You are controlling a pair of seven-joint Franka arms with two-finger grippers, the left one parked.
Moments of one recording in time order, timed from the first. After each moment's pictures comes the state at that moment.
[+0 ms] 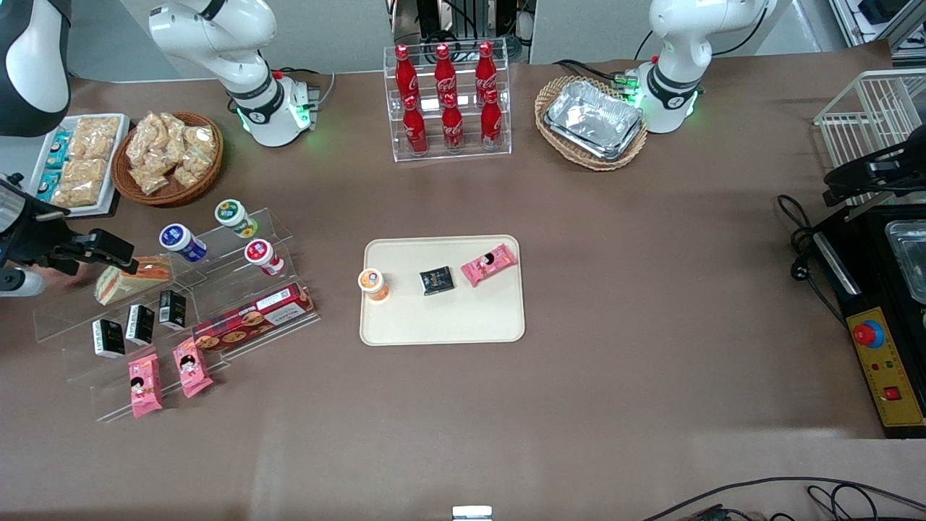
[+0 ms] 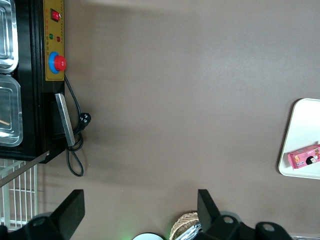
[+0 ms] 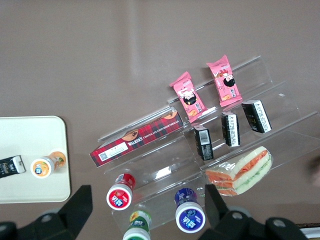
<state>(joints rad) 0.08 0.07 -0.12 -1.58 0.03 1.68 0.00</state>
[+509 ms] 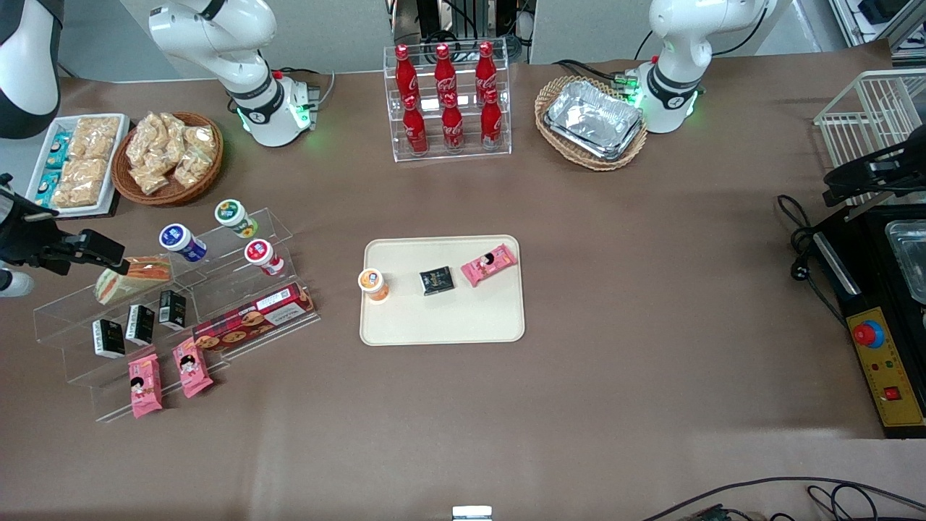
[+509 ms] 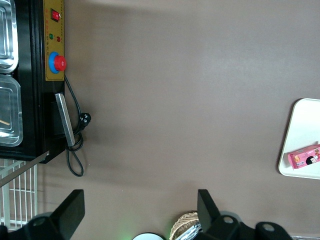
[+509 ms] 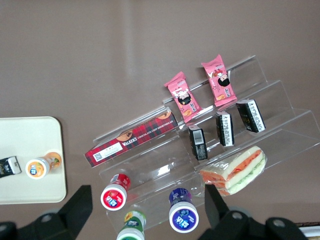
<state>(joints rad) 0.08 0.07 -0.14 -1.58 0.03 1.68 -0.02</state>
